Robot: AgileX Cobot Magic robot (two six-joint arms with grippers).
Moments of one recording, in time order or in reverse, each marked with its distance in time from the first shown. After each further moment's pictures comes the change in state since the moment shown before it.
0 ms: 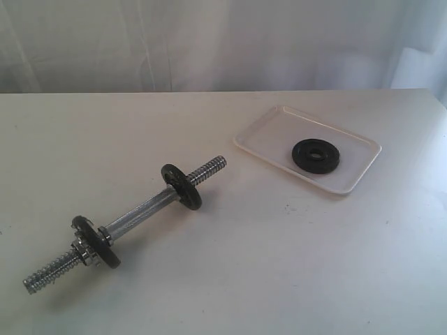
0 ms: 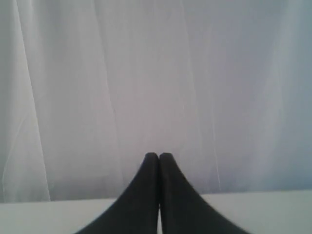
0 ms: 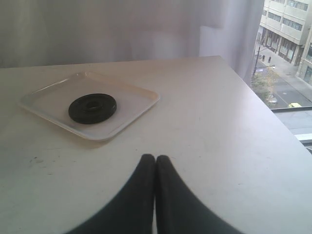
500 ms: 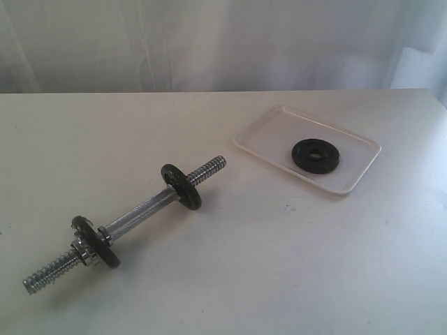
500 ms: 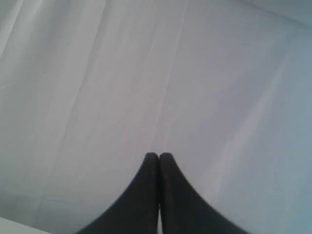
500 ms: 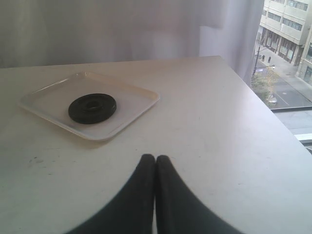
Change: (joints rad) left arm 0.000 0.000 -0.015 0.008 -0.185 -0.473; right arm 0.000 0.000 0.000 0.000 0.000 0.000
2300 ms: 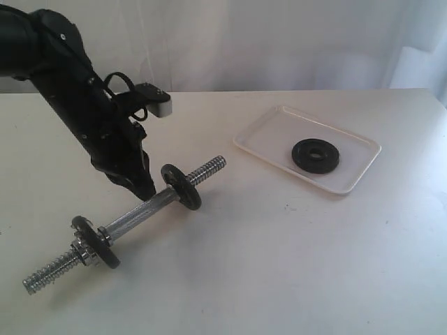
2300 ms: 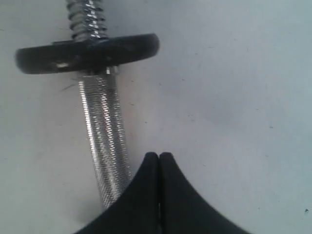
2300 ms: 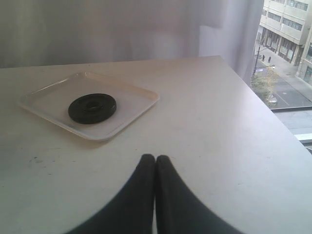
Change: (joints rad) left arm -0.440 1.797 -1.386 -0.366 1.519 1.144; right arm 0.000 0.000 0.000 0.000 0.000 0.000
